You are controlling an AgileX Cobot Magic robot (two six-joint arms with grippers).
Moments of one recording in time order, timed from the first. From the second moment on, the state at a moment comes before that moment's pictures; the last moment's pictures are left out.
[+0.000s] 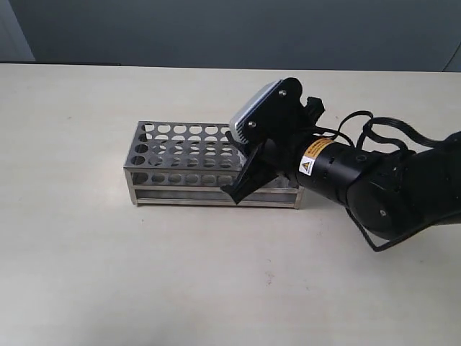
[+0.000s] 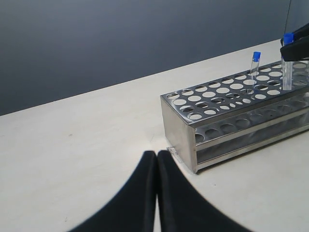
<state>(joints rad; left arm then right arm) -0.35 0.00 0.00 0.05 0.24 0.06 0.67 1.70 -0.65 0.01 -0.60 -0.32</state>
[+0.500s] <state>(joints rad) -0.35 0.00 0.00 0.05 0.24 0.06 0.66 1.58 -0.65 0.03 -0.58 -0.34</state>
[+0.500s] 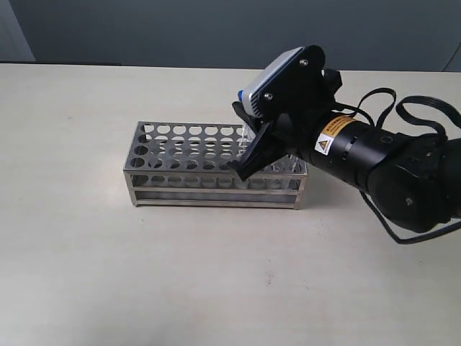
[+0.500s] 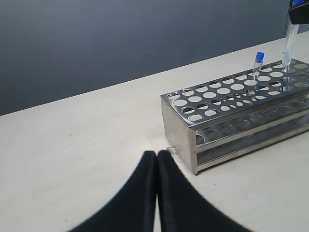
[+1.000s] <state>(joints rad) -0.35 0.00 0.00 0.05 0.24 0.06 0.66 1.55 -0.65 0.02 -0.57 -0.34</state>
